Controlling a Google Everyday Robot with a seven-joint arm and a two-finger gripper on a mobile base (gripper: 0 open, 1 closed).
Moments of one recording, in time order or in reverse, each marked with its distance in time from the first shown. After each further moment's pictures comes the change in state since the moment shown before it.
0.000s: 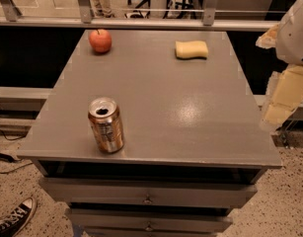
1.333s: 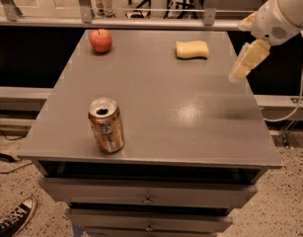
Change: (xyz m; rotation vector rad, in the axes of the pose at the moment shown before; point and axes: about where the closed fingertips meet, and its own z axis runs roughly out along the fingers) arm -0.009 -0.160 0.088 0.043 -0.285 0.070
